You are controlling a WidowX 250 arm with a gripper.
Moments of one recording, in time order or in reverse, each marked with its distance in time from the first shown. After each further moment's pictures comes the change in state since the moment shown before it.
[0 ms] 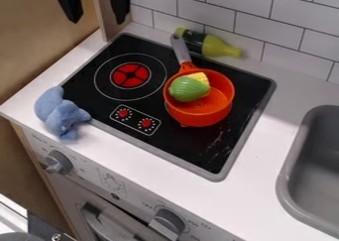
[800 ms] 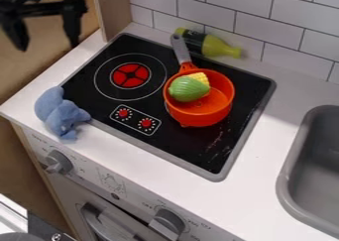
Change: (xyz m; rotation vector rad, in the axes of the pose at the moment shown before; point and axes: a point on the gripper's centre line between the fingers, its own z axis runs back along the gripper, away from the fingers) arm -0.047 0.047 0.000 0.083 -0.091 0.259
